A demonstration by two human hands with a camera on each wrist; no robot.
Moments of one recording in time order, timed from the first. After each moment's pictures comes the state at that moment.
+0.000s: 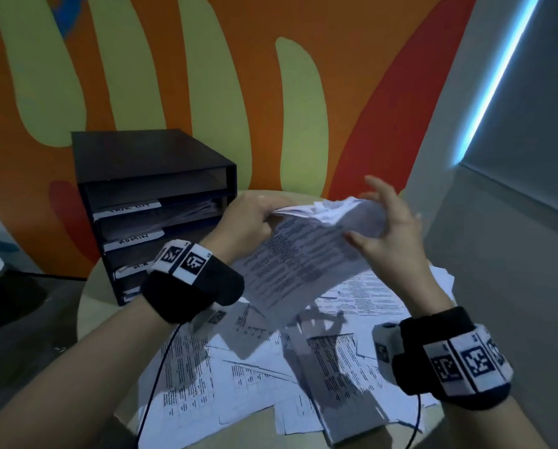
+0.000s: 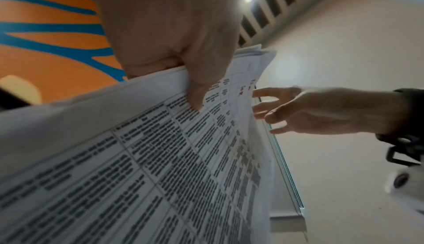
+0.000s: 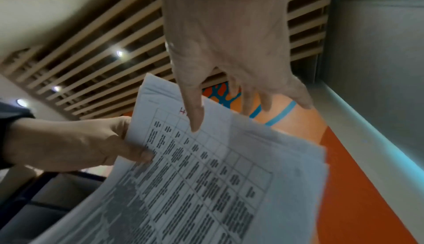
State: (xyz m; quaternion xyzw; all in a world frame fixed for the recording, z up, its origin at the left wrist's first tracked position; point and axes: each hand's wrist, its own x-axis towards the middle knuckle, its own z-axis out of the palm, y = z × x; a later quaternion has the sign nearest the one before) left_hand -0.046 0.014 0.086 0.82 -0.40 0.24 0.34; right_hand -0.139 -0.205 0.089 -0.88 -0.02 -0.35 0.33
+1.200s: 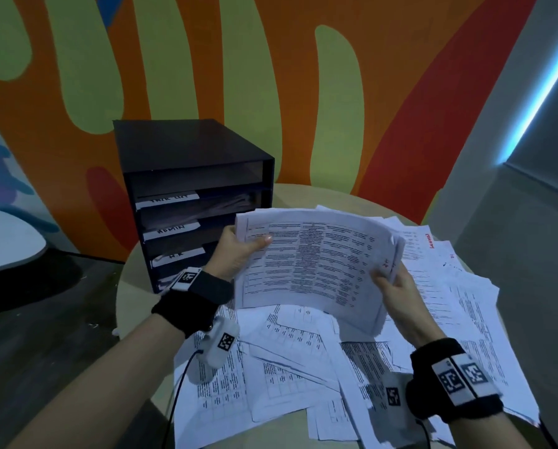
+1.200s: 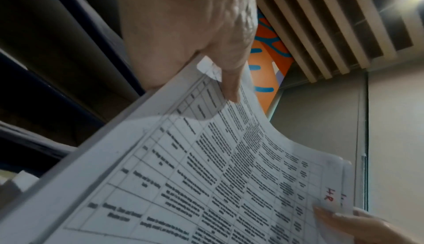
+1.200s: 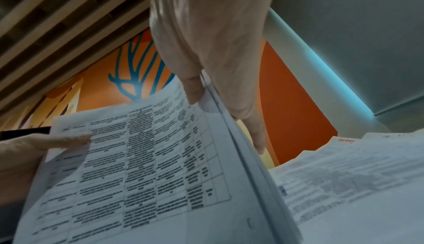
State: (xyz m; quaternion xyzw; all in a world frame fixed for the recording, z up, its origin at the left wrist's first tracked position) left_hand -0.027 0.076 0.004 0.64 -0.10 0.00 0.76; right_hand -0.106 -0.204 -0.014 -0.76 0.05 -0.12 0.63
